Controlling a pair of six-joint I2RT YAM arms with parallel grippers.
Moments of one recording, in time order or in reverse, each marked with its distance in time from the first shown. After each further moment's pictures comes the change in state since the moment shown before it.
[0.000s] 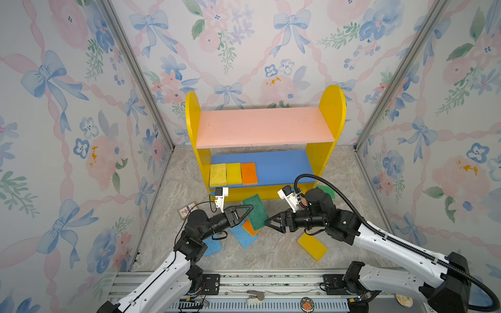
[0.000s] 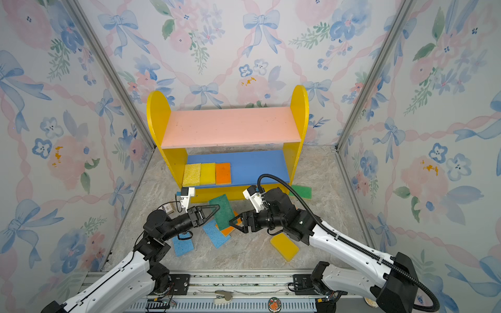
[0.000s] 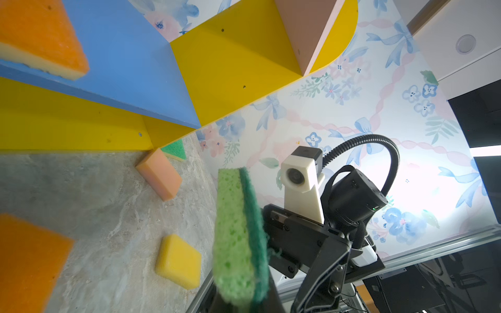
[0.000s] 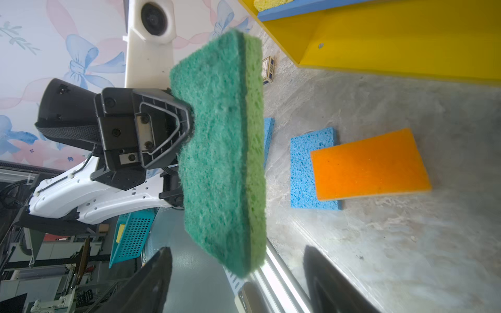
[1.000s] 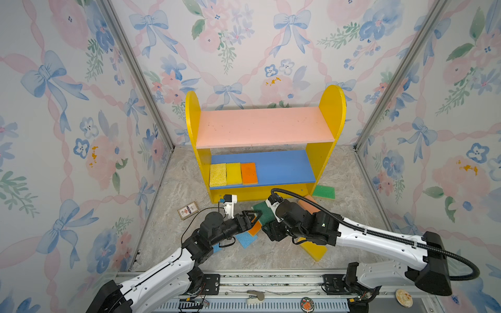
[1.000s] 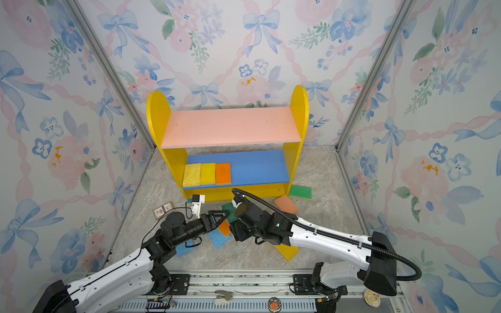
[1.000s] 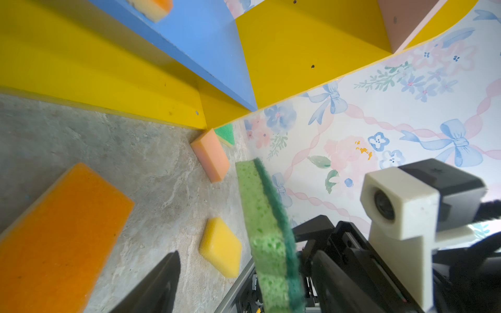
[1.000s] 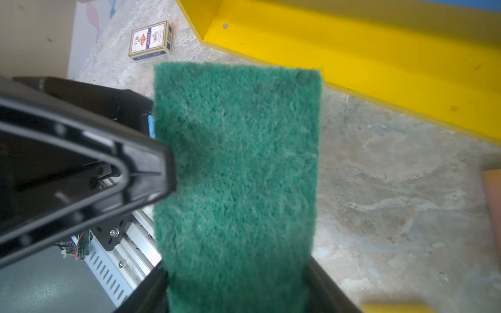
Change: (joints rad) left arm -0.218 0.099 -0.004 -0.126 -0.320 0.059; right arm 0.279 0.199 0.211 -0.351 0.616 -0.138
